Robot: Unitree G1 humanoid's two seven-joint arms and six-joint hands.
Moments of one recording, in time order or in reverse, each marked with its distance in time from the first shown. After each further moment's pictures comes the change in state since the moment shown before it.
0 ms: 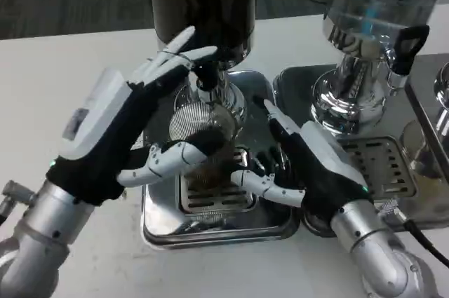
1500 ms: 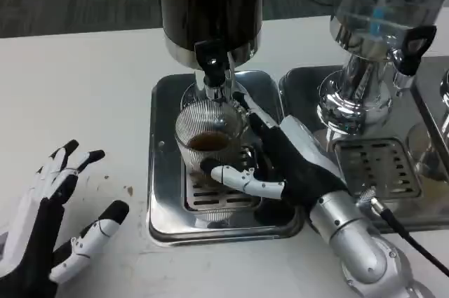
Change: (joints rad) left arm 0.302 -0.040 0.114 0.242 0.169 0.071 0.312; right arm -0.076 0.065 0.020 0.096 0.066 -0.022 0.005
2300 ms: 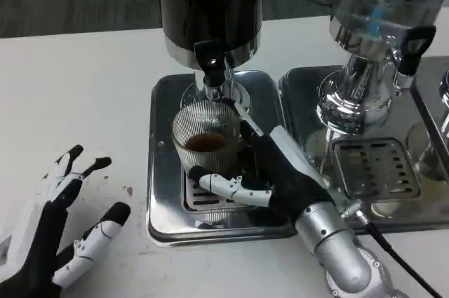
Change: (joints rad) left arm 0.013 0.001 -0.033 -0.009 -0.063 0.008 -0.025; right arm -0.006 0.068 -0.005 0.135 0.065 -0.114 -0.059
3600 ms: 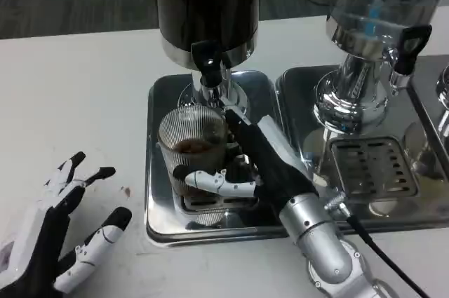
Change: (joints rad) left arm 0.022 0.005 -0.011 -0.018 0.006 0.020 0.001; right arm -0.085 0.049 0.005 0.162 0.013 -0.116 -0.070
